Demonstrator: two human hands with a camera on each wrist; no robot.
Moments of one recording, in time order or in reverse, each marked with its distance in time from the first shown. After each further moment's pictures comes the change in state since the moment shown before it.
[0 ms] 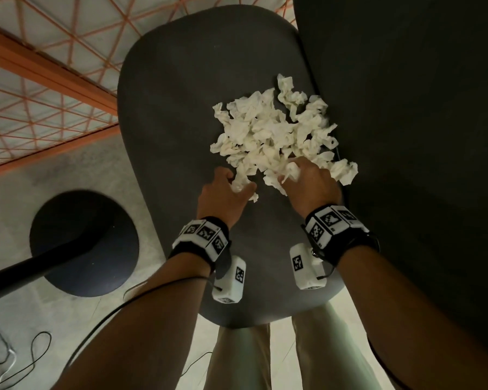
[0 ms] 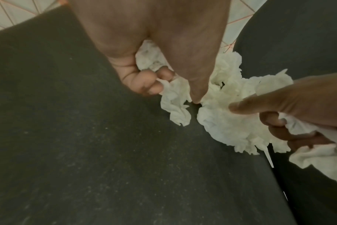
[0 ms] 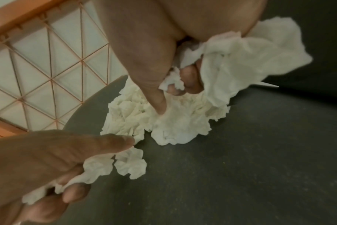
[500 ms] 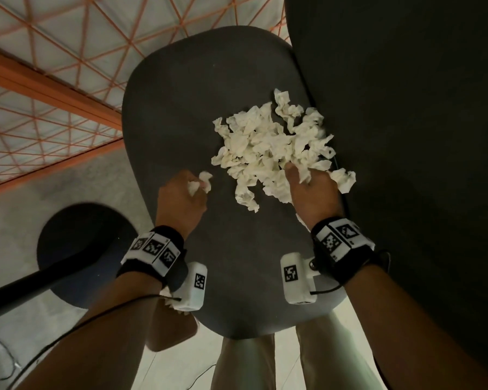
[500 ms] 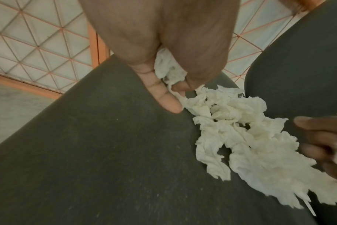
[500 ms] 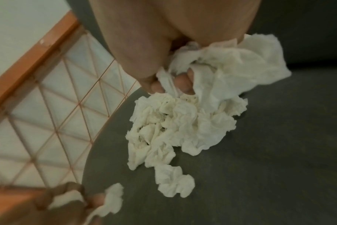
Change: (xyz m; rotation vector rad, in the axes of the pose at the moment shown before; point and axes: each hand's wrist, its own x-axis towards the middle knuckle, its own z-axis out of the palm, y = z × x) left_hand 0.015 -0.036 -0.061 -0.052 0.178 0.197; right_hand -0.018 -0.015 -0.022 0.542 0.079 0.095
